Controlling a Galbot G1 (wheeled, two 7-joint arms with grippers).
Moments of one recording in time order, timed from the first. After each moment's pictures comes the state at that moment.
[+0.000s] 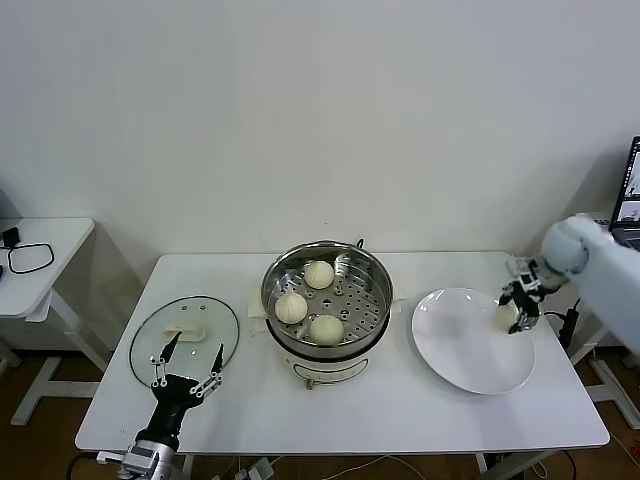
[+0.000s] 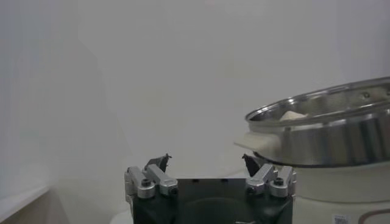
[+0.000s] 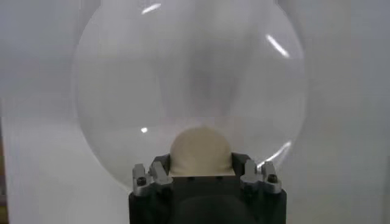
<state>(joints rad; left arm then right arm) 1.61 -1.50 -0.70 -1.98 0.12 -0.22 0.23 0.09 0.63 -0.69 1.08 -0.18 -0.10 -1.30</state>
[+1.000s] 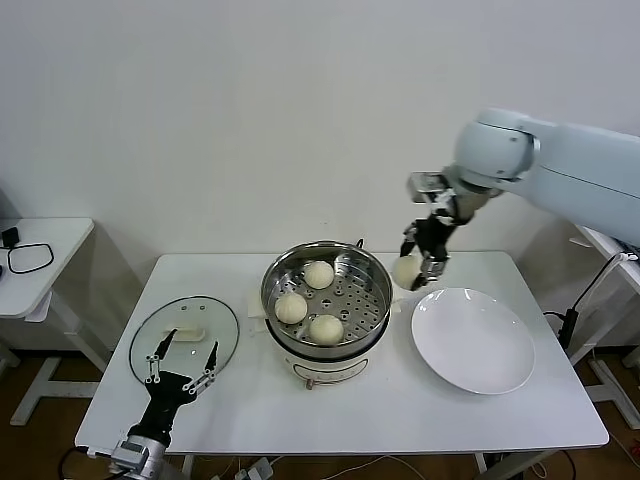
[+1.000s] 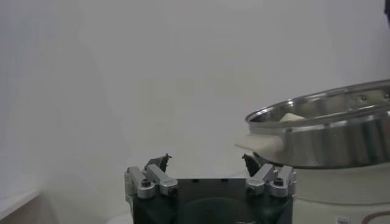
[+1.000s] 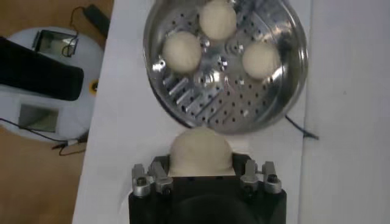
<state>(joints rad) 1.59 -1.47 -0.73 -1.95 0.05 -0.23 0.26 0.87 0.87 -1.45 1.47 0.53 -0.45 -1.21</state>
